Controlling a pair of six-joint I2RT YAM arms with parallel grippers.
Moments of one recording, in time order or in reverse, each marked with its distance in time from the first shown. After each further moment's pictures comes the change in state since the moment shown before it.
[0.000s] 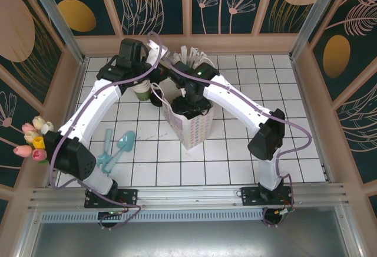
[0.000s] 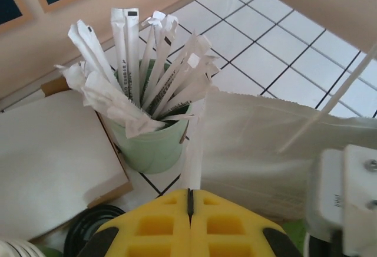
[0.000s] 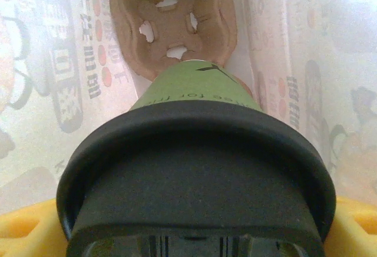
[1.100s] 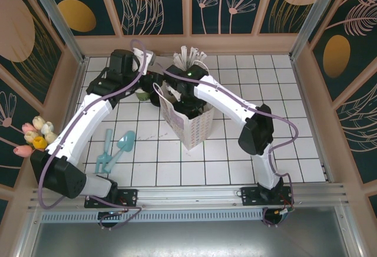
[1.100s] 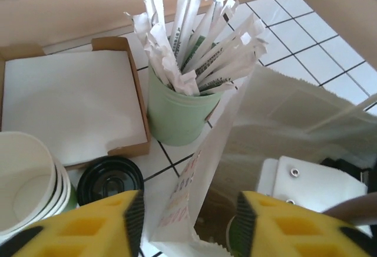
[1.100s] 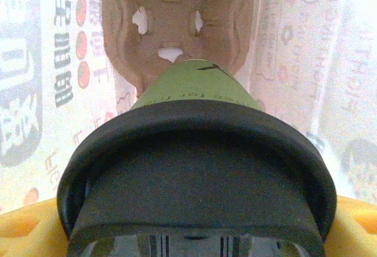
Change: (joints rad) left arm 0.007 -0.150 -0.142 0.011 -0.142 -0.179; right arm -0.002 0.104 0.032 -0.001 0.025 -0.298
